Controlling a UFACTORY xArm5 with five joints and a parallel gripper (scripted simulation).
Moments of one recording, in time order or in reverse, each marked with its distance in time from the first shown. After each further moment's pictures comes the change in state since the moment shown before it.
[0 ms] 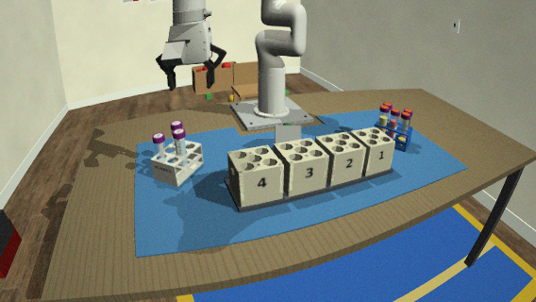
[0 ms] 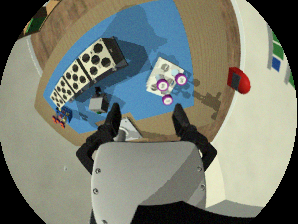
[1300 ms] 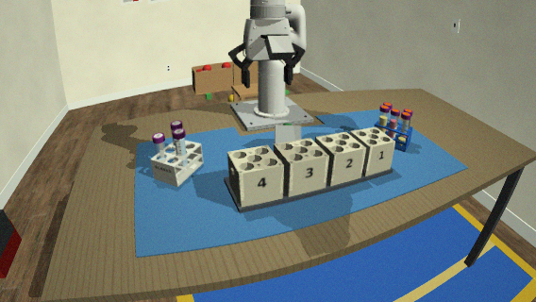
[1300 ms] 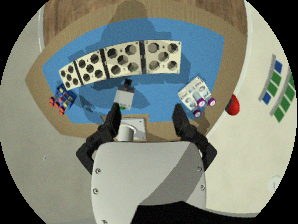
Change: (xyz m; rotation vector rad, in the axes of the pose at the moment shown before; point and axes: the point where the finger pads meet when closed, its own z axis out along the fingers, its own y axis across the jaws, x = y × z) arm -0.007 -0.174 -0.001 -0.001 0.001 -0.294
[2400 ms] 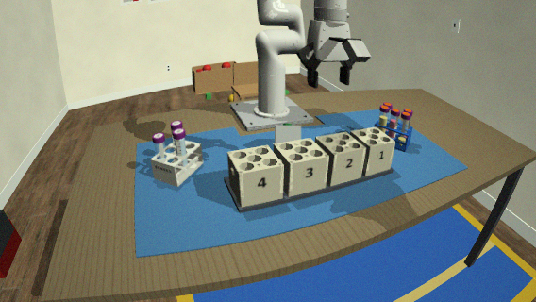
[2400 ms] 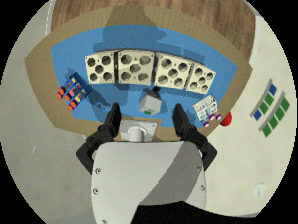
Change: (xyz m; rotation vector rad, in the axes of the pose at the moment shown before) arm 0.023 -0.139 0.000 0.000 0.000 -0.174
